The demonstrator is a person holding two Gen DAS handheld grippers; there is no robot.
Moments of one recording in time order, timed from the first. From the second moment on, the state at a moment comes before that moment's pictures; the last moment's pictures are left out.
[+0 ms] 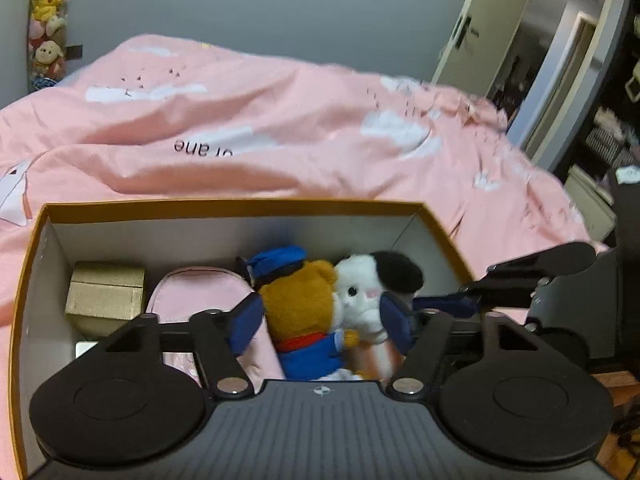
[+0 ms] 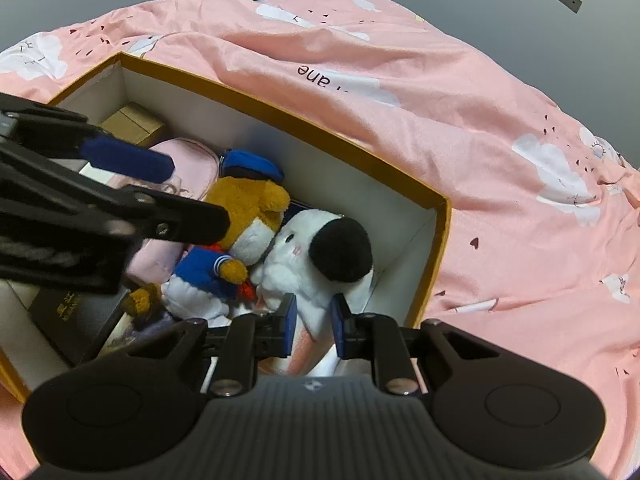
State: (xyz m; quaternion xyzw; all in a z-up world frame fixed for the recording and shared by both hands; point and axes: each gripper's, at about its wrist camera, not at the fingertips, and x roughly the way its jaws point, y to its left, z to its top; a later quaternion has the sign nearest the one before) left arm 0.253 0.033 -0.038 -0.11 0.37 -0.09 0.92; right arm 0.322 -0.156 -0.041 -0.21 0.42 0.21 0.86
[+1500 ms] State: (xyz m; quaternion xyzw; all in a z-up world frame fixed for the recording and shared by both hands) left arm 0.109 -0.007 -0.083 -0.09 0.41 -0.13 0.90; right arm 0.126 -0.238 -0.057 0.00 0.35 0.13 0.93
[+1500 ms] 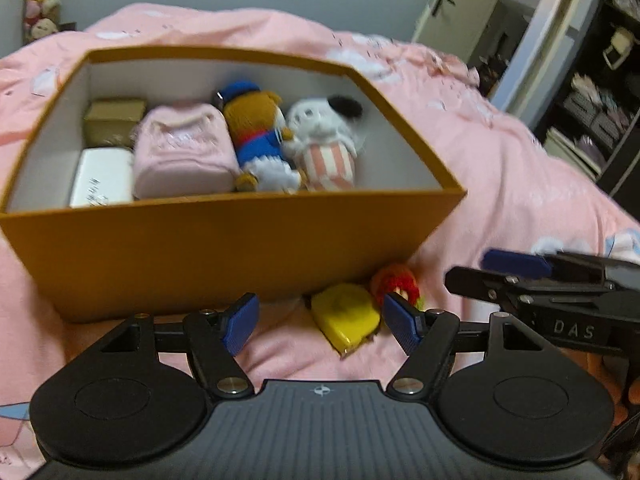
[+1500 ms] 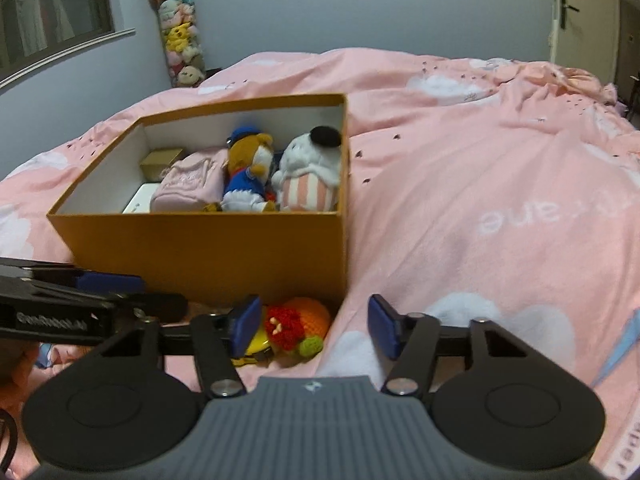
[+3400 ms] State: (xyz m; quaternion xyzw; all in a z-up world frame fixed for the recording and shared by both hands) left arm 0.167 -0.056 -0.132 -0.15 0.51 -0.07 0.84; right arm 0.164 -0.277 -0.089 0.13 0.42 0.11 0.89
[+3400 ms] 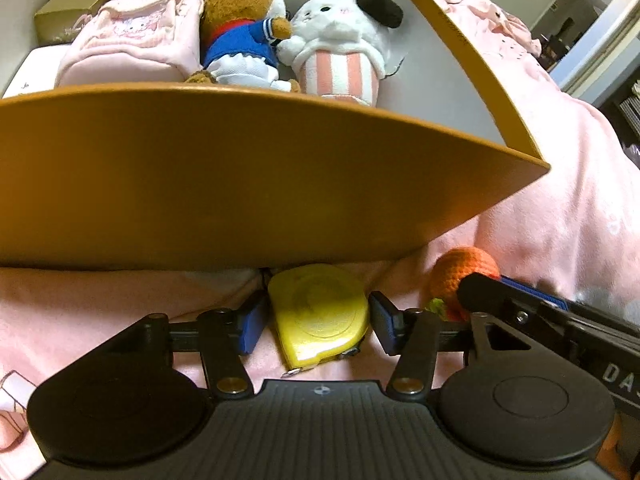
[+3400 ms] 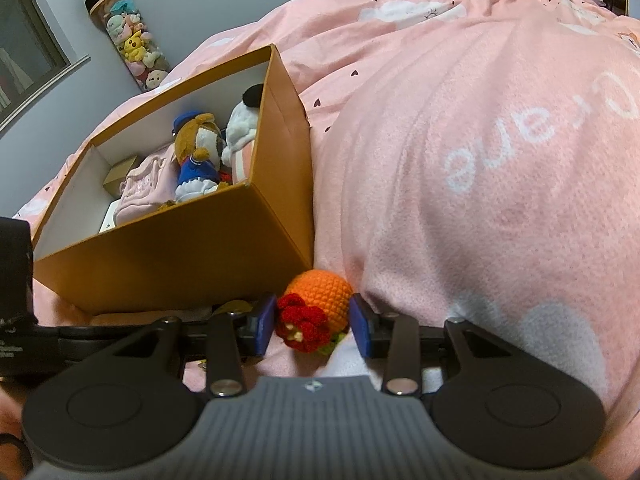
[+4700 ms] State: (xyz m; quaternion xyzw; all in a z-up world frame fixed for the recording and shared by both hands) left arm 0.112 -0.018 -0.006 -0.12 0.39 -0.14 0.90; right arm 0.133 -0.234 0.029 0.00 0.29 0.18 0.94
